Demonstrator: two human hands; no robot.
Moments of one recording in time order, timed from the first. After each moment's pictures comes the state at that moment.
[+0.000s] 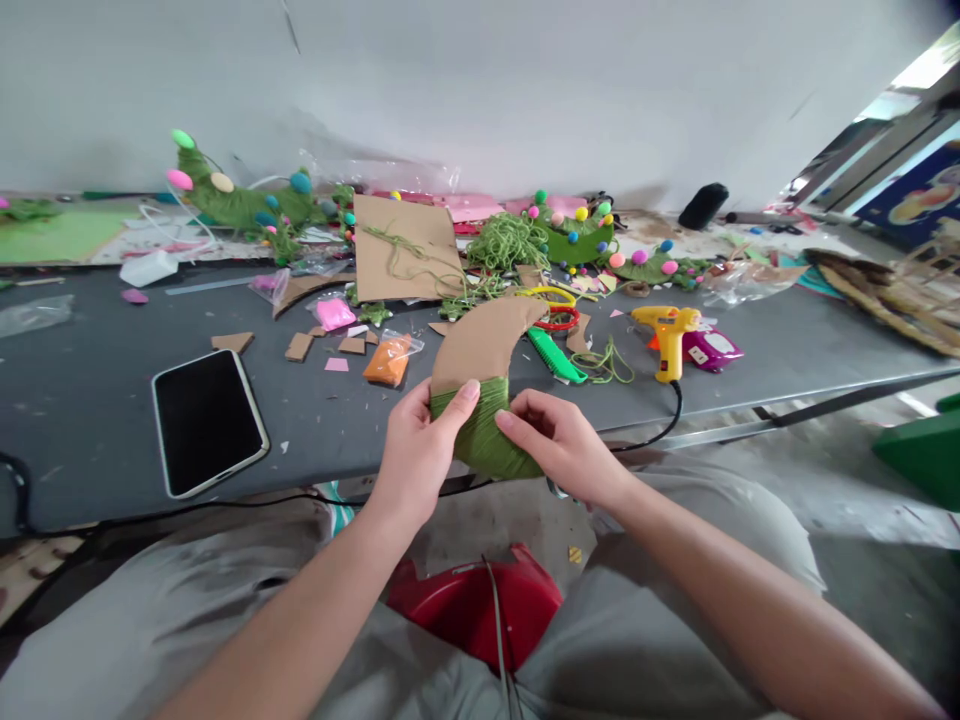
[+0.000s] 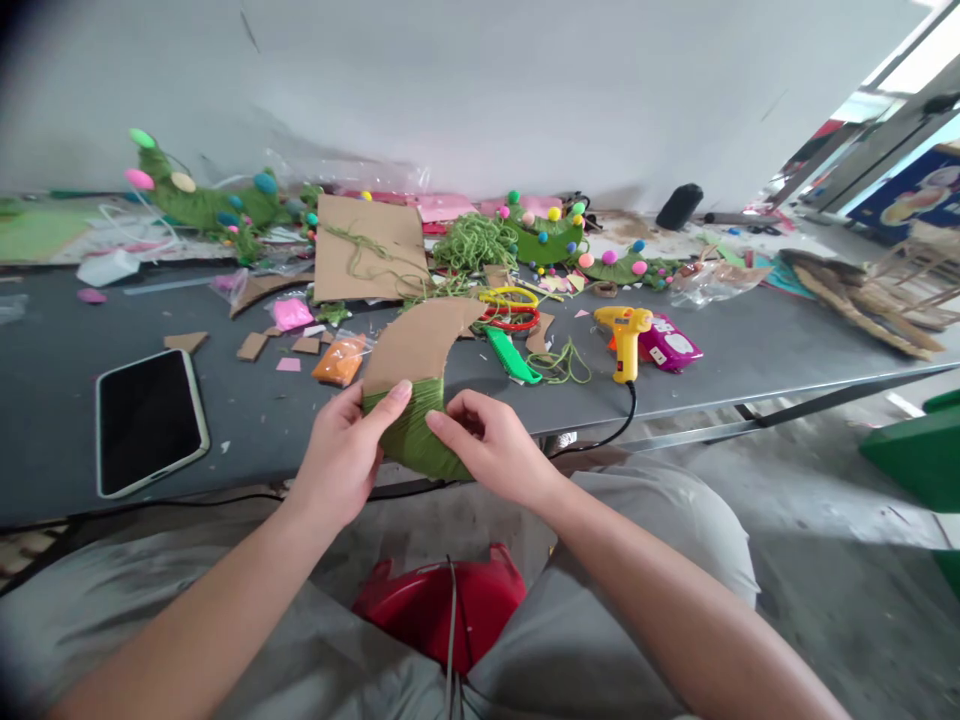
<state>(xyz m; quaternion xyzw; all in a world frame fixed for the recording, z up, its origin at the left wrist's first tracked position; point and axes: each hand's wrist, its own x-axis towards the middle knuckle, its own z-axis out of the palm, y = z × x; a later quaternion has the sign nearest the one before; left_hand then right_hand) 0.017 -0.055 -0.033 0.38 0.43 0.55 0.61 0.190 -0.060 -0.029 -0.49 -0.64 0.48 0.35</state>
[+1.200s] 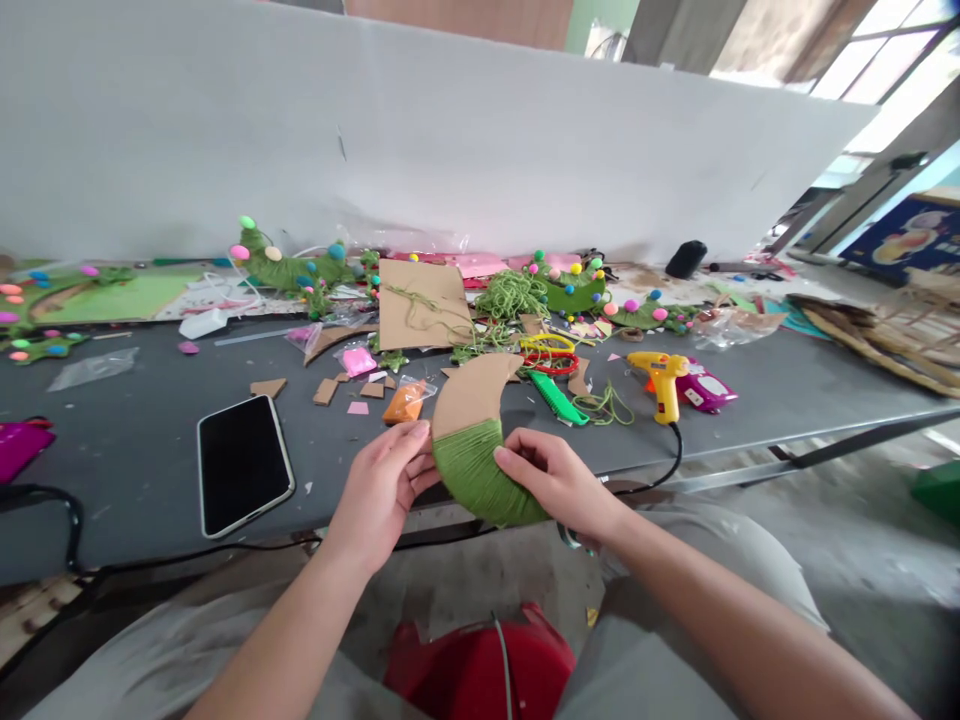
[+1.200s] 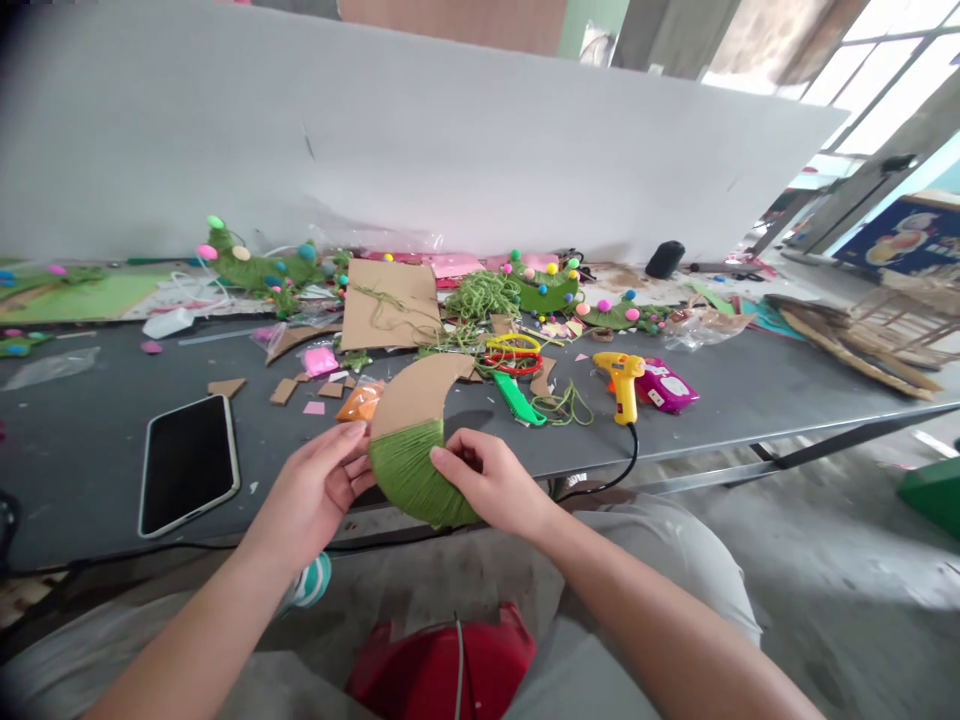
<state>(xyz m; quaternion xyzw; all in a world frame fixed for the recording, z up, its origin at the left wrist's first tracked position) -0.038 -0.054 -0.019 0.31 0.43 0.52 0.67 0.178 -0.053 -0.016 -0.47 -0.65 0.50 0.33</state>
